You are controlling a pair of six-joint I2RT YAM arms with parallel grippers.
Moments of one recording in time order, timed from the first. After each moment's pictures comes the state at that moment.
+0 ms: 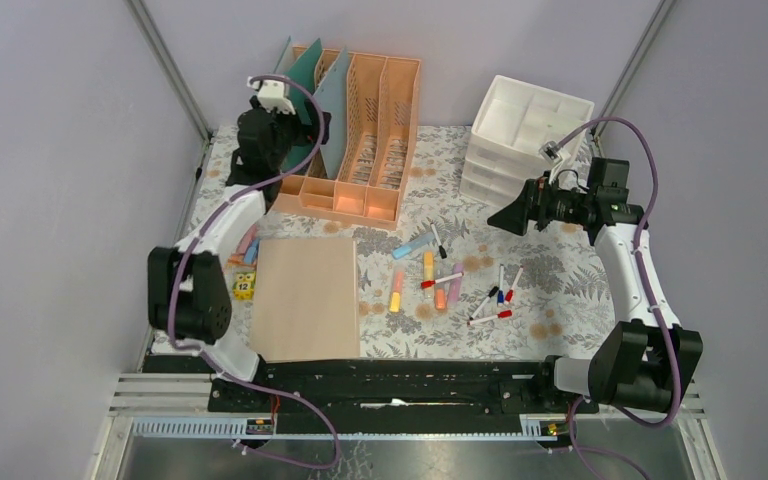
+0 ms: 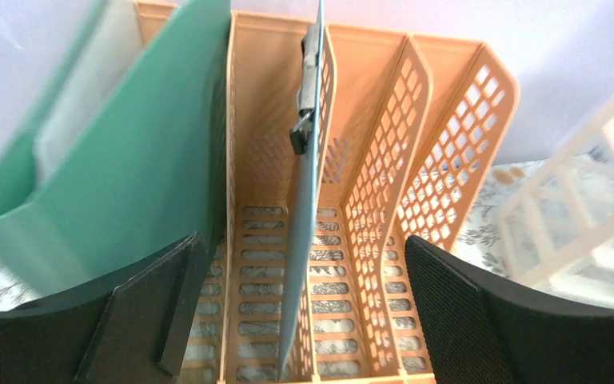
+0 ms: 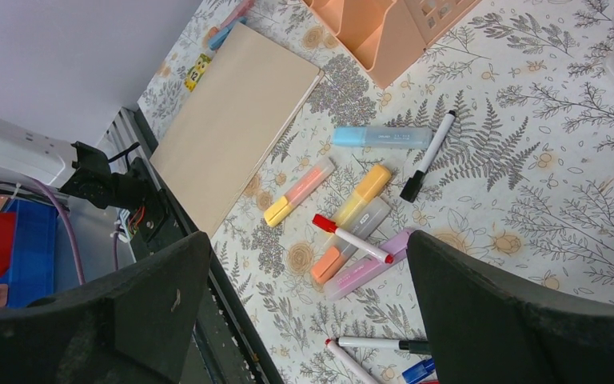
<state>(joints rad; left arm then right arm) -0.16 1.70 1.30 0.39 0.16 -0.16 -0.15 1.29 1.08 -0.57 -1.11 -0.10</state>
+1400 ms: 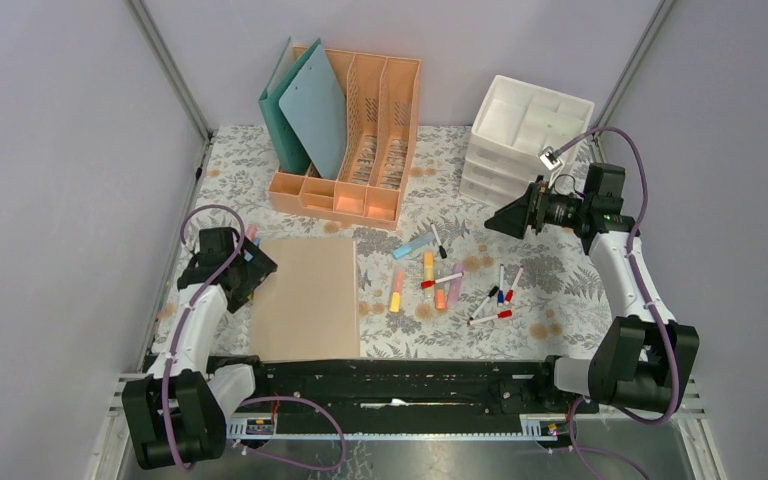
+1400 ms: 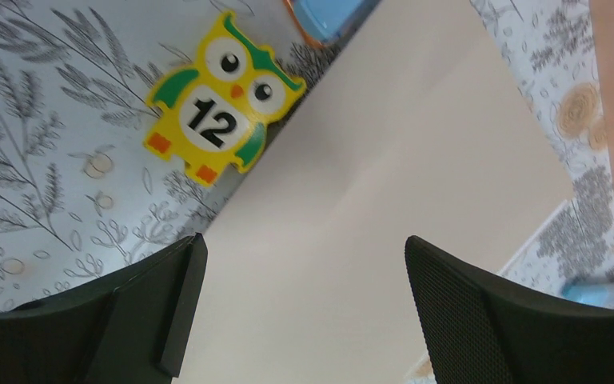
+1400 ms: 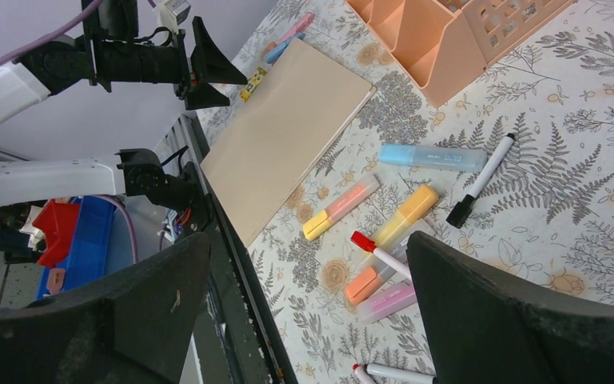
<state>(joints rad) 0.15 1.01 0.62 -0.62 0.00 -0.71 -0.16 1.29 0.96 -0.33 -1.27 0.05</state>
